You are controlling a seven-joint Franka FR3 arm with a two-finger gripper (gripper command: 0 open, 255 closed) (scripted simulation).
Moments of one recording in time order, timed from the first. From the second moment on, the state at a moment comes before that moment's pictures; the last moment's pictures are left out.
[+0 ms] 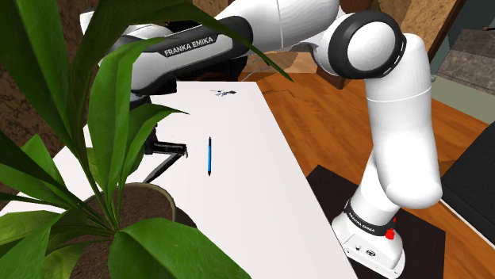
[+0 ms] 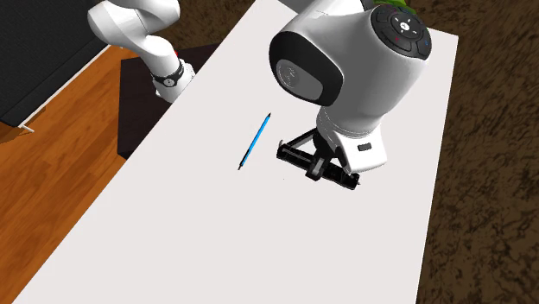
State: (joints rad) arm 0.34 0.47 0.35 -1.43 -0.22 1.84 -0.09
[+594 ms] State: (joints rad) arm 0.35 0.45 0.35 -1.33 -0.21 1.73 -0.10
